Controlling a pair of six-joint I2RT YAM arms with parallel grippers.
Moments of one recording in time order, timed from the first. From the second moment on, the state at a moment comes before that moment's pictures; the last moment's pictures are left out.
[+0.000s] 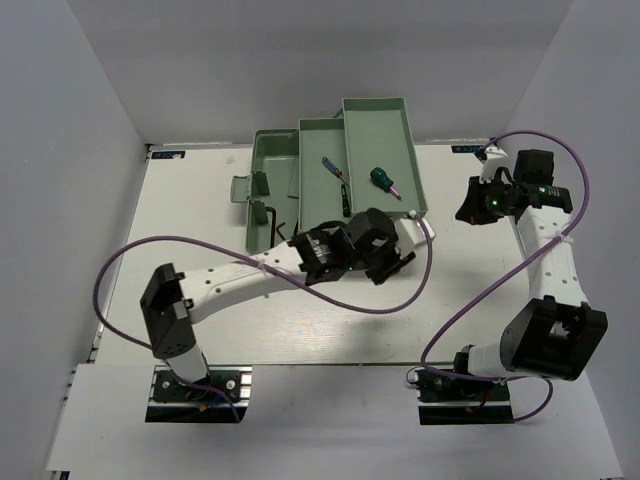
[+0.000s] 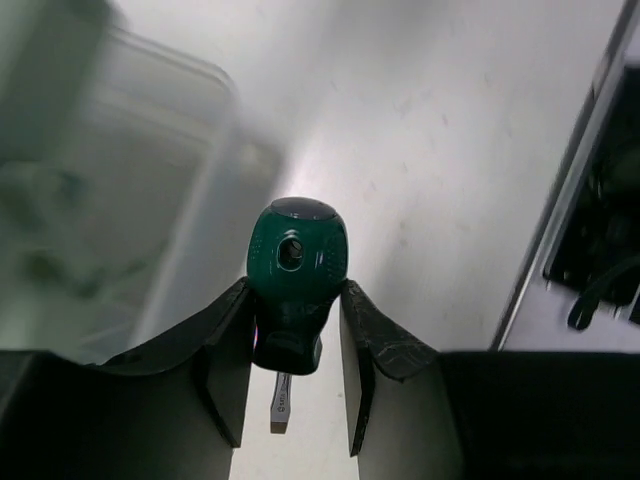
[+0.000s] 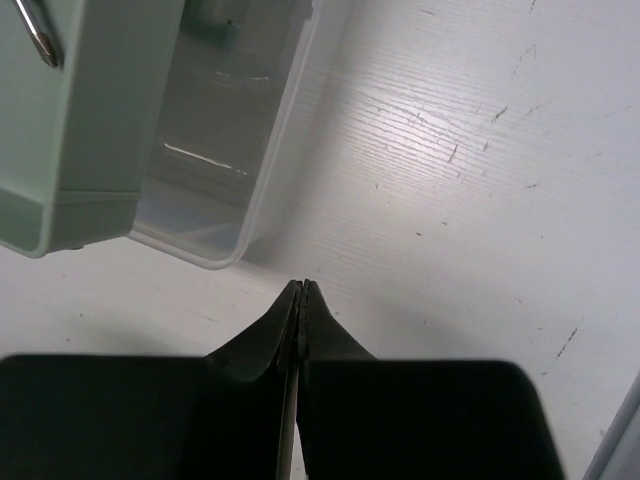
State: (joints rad) left arm -1.15 1.71 1.51 -0.42 -0.01 0.09; right arm -0.17 1.38 1.31 -0.85 -0.53 -0.29
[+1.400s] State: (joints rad) left arm -0.85 1.43 1.70 -0.33 -0.45 -0.11; right arm -0.13 1.30 1.35 -1.35 -1.19 -1.24
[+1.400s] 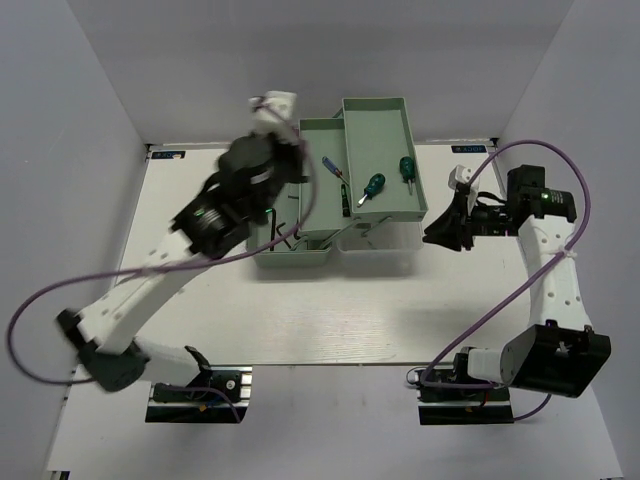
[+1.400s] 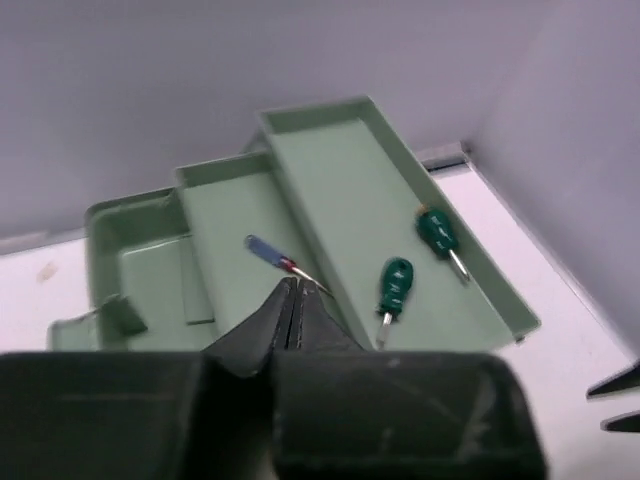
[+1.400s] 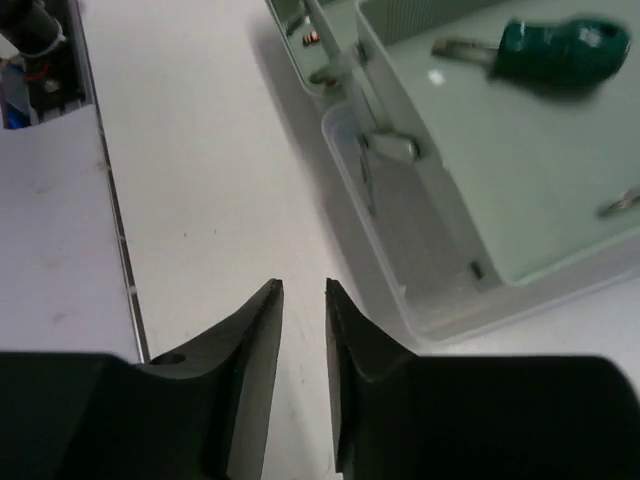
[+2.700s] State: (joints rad) left arm -0.79 1.16 1.11 -0.44 -0.08 -0.22; right arm -0.09 1.56 1.08 -0.60 -0.69 -0.08
